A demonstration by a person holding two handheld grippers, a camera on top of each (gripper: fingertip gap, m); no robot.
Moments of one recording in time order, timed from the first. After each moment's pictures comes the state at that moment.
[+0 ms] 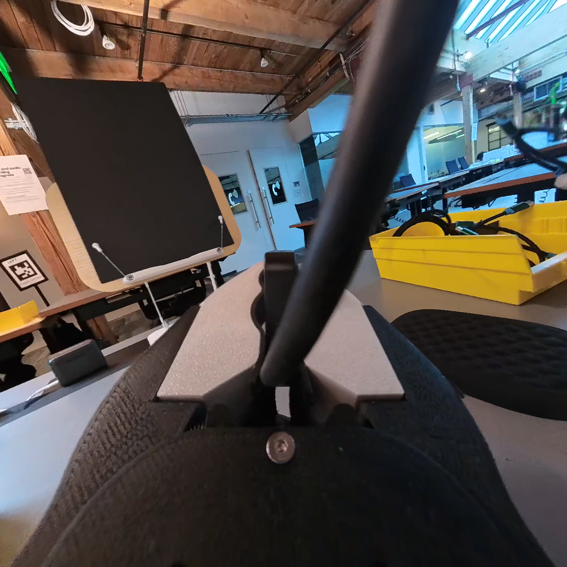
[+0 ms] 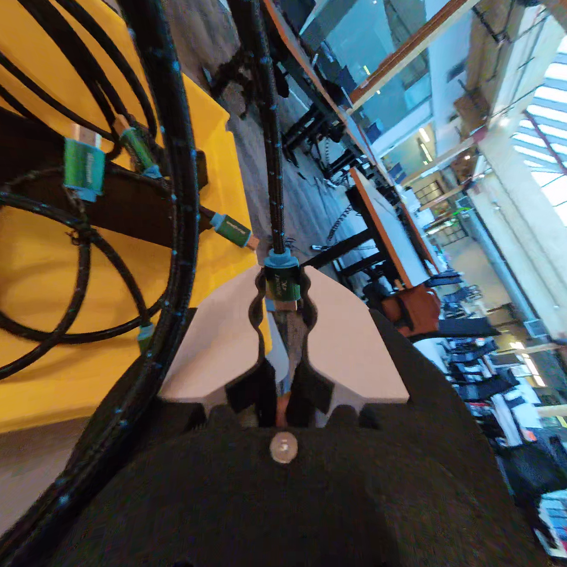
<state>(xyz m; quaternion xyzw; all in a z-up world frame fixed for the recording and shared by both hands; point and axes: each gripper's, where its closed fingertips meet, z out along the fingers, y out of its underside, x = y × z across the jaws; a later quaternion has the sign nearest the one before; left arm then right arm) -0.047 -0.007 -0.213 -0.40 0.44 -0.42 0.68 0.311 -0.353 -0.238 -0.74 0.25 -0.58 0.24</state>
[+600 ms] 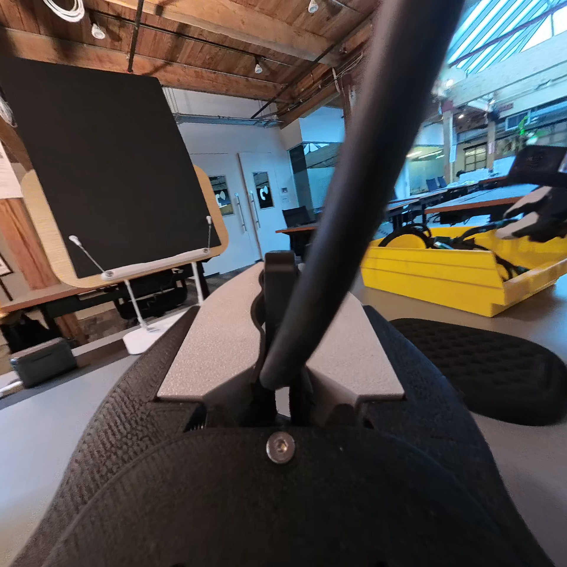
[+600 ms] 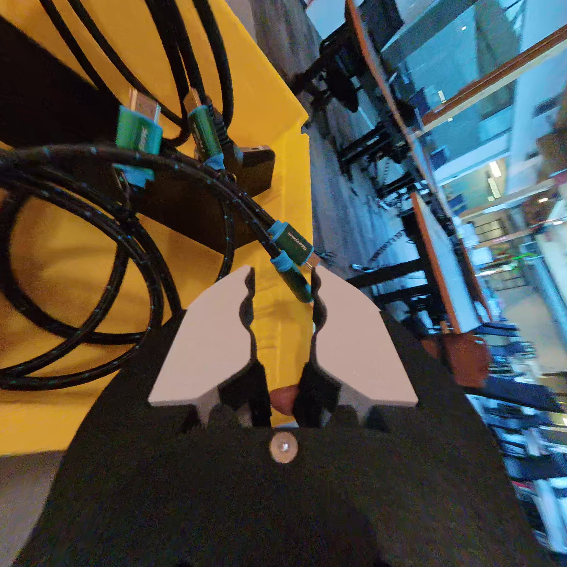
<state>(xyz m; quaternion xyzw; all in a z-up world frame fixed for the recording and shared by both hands) -0.046 -0.010 -0.213 -0.41 0.43 -0.46 0.66 0.334 -0.324 -0.278 -0.81 0.17 -0.51 0.24</state>
